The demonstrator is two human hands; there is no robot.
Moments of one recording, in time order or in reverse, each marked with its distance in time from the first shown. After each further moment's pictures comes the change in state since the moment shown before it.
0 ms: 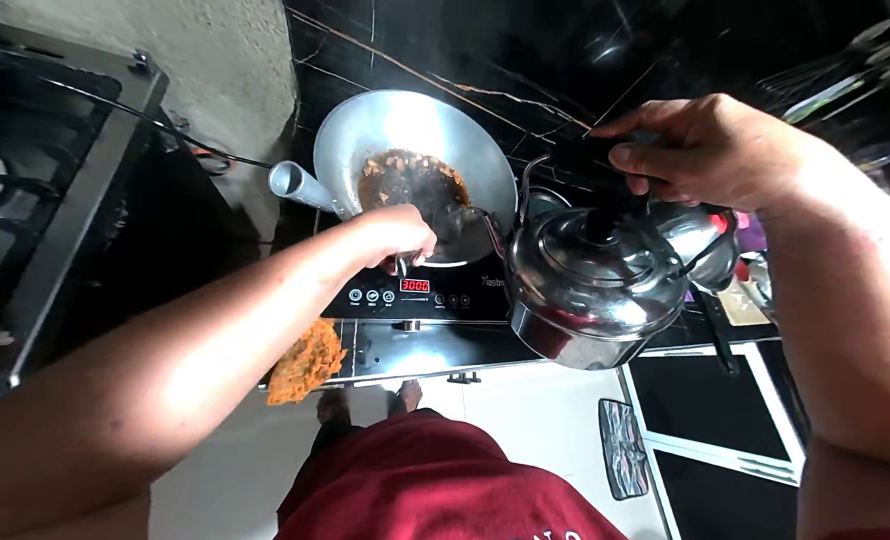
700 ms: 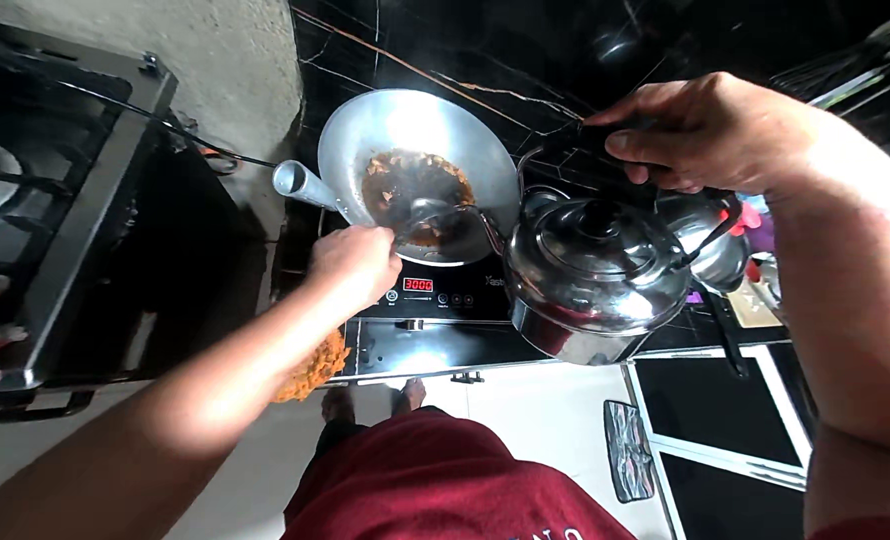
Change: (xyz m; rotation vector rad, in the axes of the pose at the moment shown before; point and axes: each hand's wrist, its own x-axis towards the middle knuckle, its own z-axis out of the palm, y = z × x) left_hand -0.045 -0.038 0.020 0.512 0.413 0.069; right_hand 0.011 -0.007 -0.004 0.017 -0.035 -0.021
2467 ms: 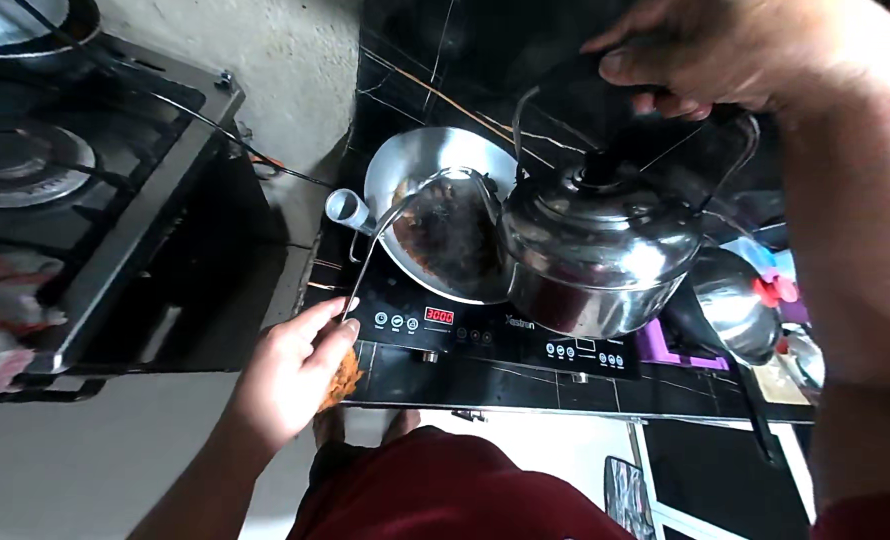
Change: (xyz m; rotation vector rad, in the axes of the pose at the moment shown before) left_hand -0.086 -0.073 0.052 -0.798 0.472 -0.051; right_hand 0.107 -0.078 -0.029 -0.145 0.073 -0.044
